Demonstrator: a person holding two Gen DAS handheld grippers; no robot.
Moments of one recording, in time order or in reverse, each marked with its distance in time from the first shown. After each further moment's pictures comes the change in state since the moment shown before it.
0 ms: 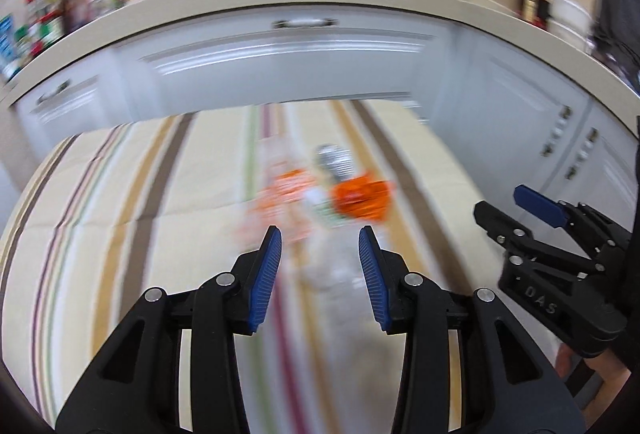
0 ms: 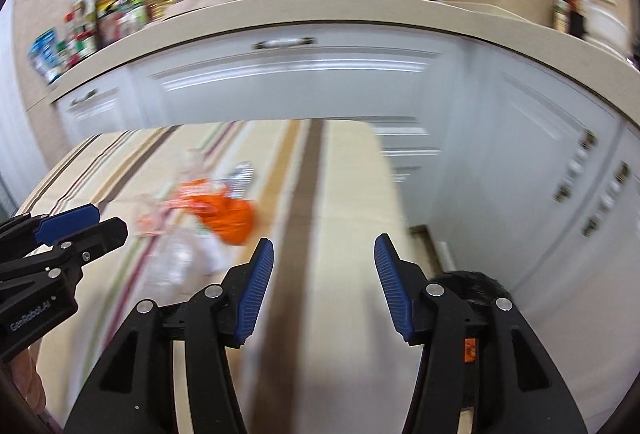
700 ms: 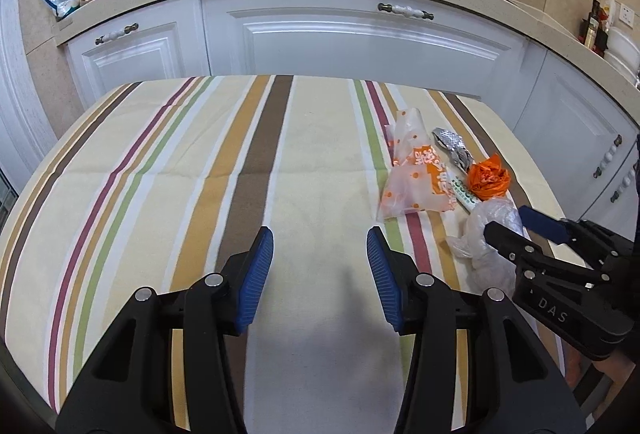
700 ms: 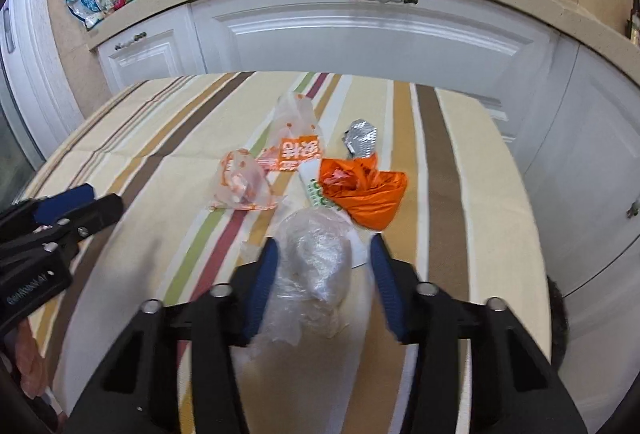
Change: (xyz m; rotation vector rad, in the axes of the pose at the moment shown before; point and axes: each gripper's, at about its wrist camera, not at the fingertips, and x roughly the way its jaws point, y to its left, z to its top) left arm 0.005 0.093 -0.026 -0.126 0.037 0.094; right arm 0.024 0.068 0.020 -0.086 0.142 0.153
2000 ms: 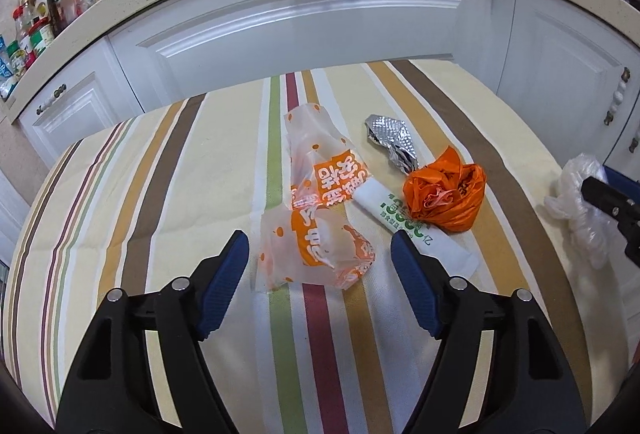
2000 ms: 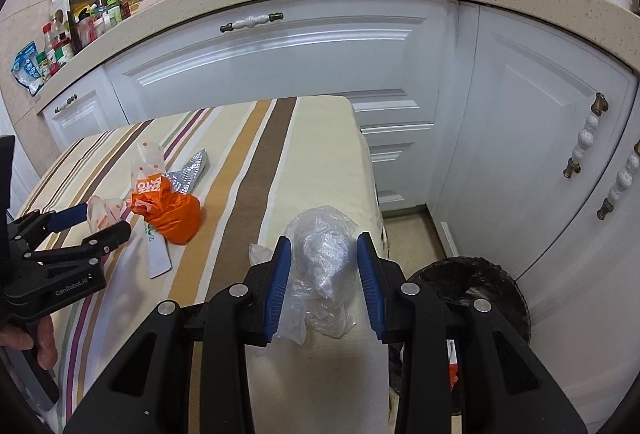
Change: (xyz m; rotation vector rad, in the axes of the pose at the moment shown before) left arm 0.073 -0.098 0.027 0.215 0.045 0.030; right arm -0.019 -0.127 -0.018 0.167 -0.086 -0.142
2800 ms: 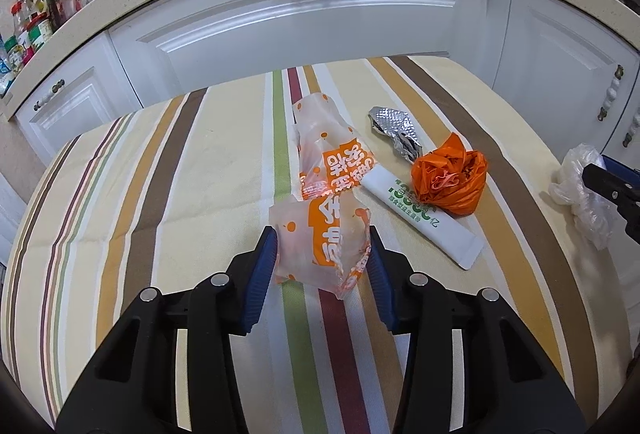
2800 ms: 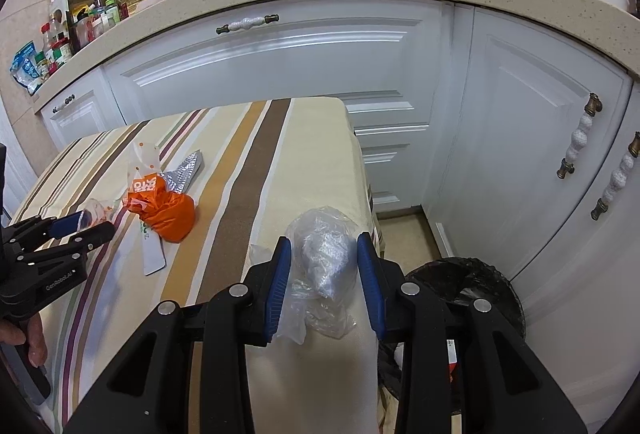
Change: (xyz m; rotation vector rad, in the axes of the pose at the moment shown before) left arm -0.008 0.009 -0.008 0.003 -0.008 -0.021; right arm -0.003 -0.004 -0.003 0.005 -0.006 -0.011
